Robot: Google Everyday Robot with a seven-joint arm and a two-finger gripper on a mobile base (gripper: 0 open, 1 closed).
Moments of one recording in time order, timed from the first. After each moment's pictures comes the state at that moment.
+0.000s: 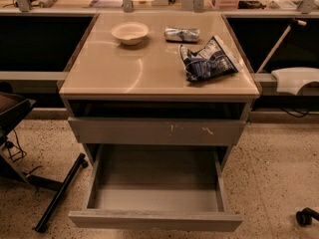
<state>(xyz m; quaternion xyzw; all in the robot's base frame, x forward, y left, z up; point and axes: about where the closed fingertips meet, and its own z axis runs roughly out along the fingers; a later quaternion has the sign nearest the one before) 0.203 -0.137 1.360 -0.39 0.56 0.04 0.73</state>
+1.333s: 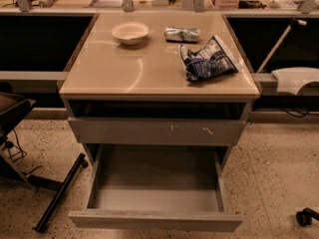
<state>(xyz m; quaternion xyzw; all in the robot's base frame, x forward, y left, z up) 0.340 -0.199 1.349 -0.38 0.52 -0.08 0.76</state>
